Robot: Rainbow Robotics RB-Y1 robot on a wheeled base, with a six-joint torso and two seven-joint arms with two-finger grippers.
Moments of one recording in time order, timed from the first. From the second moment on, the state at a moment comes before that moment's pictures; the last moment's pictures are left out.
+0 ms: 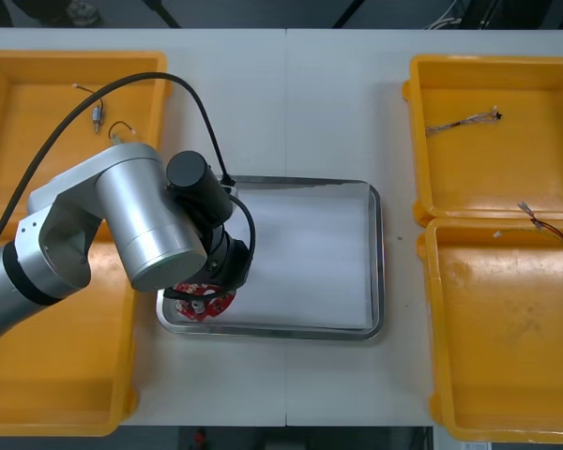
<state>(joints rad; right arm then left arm) -0.05 -0.91 -0.40 -2.51 -1.09 1.92 1.47 -0.66 0.66 -0.75 -1.98 0.65 1.56 -0.70</state>
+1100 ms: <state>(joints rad) -0.05 -0.91 -0.40 -2.51 -1.10 1.92 1.47 -0.66 0.66 -0.75 -1.99 0.63 1.63 -0.70</state>
